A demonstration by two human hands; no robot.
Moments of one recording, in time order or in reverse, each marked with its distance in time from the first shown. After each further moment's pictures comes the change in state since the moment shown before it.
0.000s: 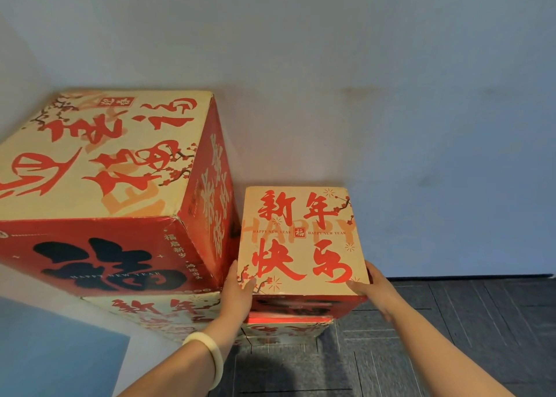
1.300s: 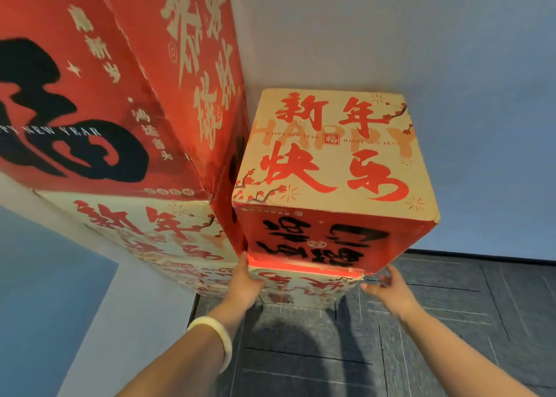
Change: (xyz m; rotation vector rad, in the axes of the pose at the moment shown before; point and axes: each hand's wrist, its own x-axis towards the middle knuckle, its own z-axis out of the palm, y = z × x) left_hand 0.027 -0.185 0.072 0.013 -0.037 -0.214; right_hand 0.078 0.196 0.043 -0.158 0.048 0.094
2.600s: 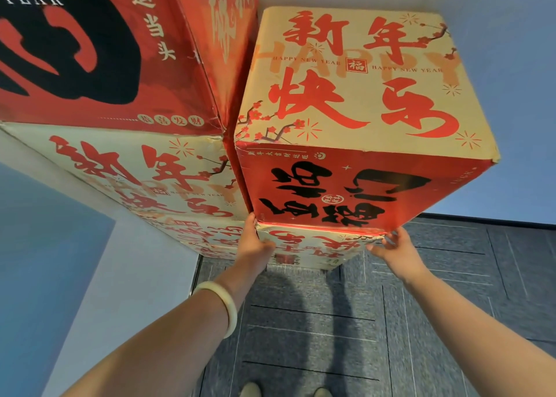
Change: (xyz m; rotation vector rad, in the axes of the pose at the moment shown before) left_hand 0.013 -0.031 -0.003 -0.091 -0.040 -0.043; right_hand 0.019 0.021 0.041 0.113 0.014 -0.079
